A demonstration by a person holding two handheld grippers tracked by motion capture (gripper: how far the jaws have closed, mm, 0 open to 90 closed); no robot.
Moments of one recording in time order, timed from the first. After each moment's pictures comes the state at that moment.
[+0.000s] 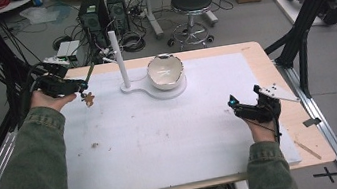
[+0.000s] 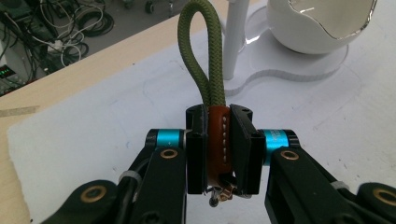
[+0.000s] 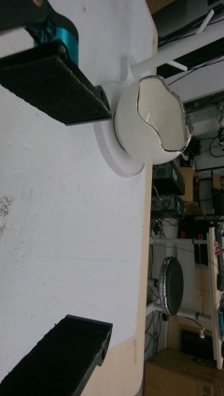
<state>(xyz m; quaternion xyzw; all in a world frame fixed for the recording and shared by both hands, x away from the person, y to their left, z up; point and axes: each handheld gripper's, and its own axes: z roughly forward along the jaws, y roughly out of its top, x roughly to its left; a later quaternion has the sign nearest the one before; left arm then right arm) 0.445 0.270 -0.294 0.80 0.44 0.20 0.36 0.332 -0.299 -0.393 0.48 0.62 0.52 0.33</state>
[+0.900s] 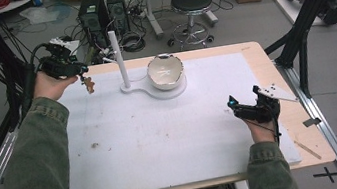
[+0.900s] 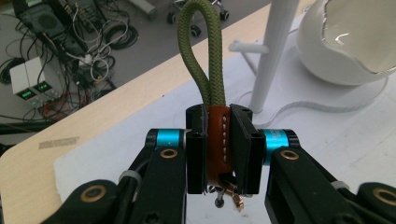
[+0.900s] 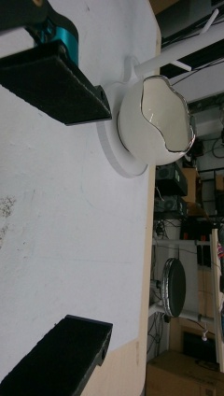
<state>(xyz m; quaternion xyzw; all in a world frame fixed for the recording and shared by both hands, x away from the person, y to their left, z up) 0.486 0.256 -0.273 0.80 0.43 0.24 0.33 0.333 -0.299 -0.395 0.48 0.63 0.52 0.32</state>
